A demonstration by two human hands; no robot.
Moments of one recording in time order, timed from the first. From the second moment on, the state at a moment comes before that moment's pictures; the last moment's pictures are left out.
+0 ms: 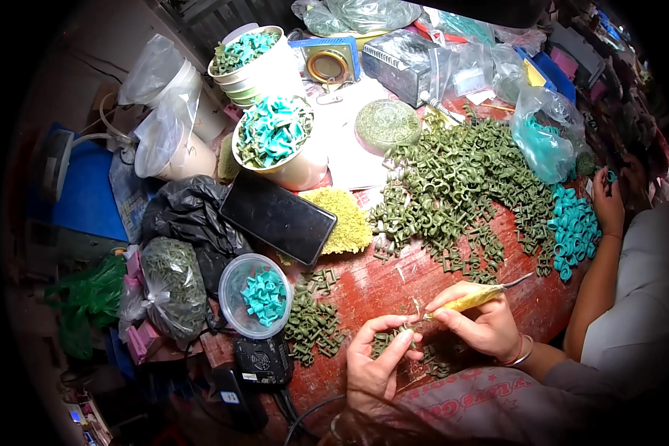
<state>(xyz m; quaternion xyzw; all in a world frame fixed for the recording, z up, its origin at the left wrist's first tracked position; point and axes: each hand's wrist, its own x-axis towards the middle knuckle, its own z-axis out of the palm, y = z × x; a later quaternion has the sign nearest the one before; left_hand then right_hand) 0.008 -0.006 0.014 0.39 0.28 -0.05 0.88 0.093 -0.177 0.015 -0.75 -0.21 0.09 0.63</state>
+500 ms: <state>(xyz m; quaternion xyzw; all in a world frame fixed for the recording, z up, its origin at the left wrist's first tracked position) 0.009 -0.006 0.019 0.39 0.32 -0.06 0.86 0.097 -0.172 0.025 -0.75 -0.40 0.00 0.53</state>
